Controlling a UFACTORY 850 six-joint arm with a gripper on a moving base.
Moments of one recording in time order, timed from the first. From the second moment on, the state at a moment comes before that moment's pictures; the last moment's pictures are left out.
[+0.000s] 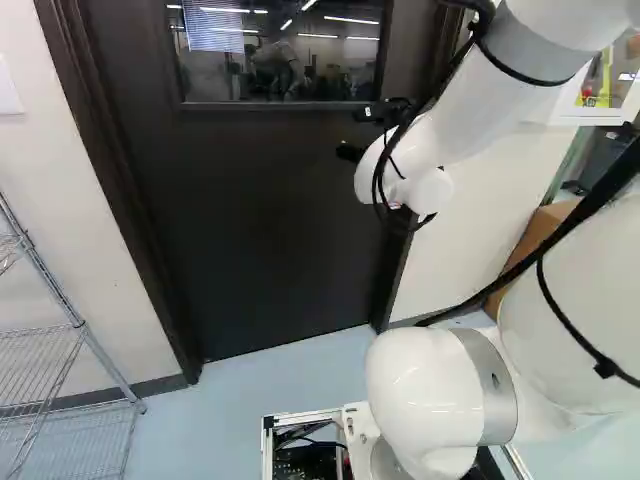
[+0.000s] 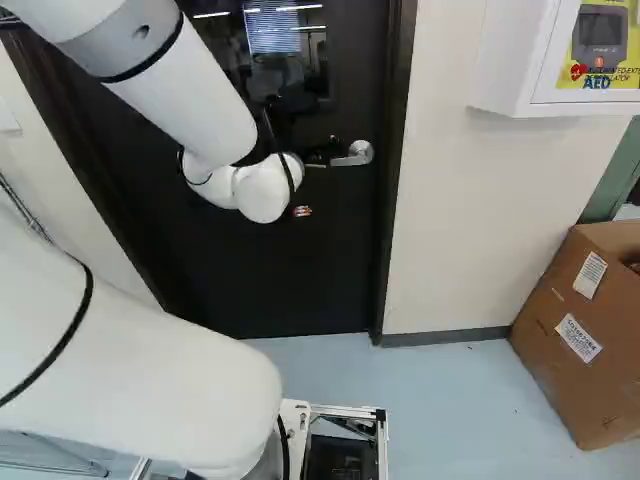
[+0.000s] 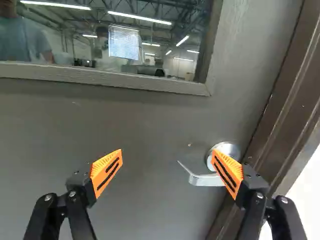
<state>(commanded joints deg) -8.3 14.9 -25.1 -10.9 50.0 0.0</state>
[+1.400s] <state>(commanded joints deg) -12.4 4.3 -32.6 -21.6 50.0 0.0</state>
